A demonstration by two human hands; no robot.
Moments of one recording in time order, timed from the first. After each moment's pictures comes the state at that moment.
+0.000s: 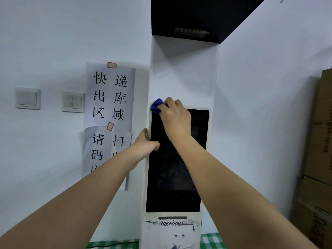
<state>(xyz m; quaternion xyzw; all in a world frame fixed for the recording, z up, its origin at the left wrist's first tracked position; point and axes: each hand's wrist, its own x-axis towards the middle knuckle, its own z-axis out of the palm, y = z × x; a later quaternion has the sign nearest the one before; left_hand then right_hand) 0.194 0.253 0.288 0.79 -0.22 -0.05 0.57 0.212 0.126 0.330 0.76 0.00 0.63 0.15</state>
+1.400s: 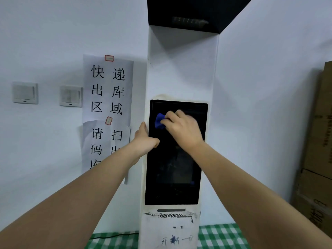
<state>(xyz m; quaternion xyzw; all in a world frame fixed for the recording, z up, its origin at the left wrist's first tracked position) 0.203 0.241 0.279 0.80 -0.21 -0.02 0.56 0.200 0.079 0.292 0.74 0.11 0.61 0.27</state>
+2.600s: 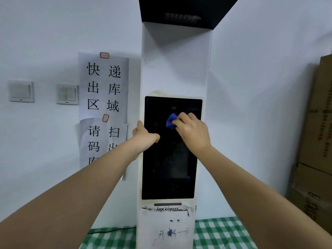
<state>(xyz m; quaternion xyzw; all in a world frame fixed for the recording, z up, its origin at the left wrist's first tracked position) 0.193 0.229 0.281 0.83 -0.17 -0.01 0.53 0.174 0.048 0.272 0.79 0.05 0.58 0.20</state>
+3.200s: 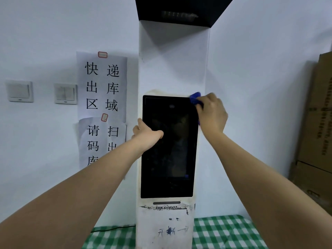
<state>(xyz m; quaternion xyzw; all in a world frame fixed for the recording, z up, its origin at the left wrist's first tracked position) 0.185 0.215 0.282 0.85 -0.15 0.01 0.51 0.156 0.022 0.314 0.79 -0.15 0.60 0.00</state>
